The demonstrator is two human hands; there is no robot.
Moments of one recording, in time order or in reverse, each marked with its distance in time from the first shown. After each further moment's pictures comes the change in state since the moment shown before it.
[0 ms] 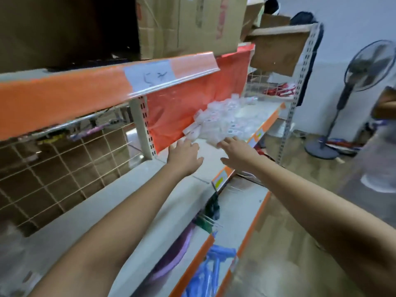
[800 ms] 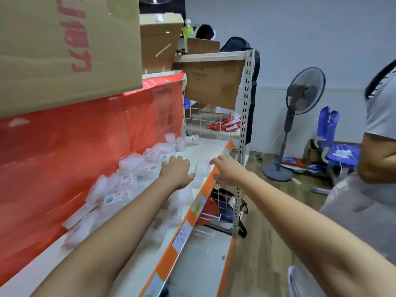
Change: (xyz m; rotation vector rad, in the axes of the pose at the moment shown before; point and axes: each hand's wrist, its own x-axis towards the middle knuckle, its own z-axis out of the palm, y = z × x) left_hand 0.414 0.196 0.045 0.069 -0.033 0.212; right_hand 0.185 0.375 0.044 0.084 -0.044 0.285
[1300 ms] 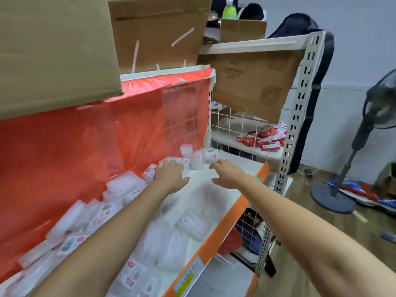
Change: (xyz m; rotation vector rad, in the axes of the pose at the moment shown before) left_hand 0.169 -0.050 0.037 -0.026 -0.066 -0.307; right_hand 0.230 0.066 0.041 0.008 -0.085 -0.259
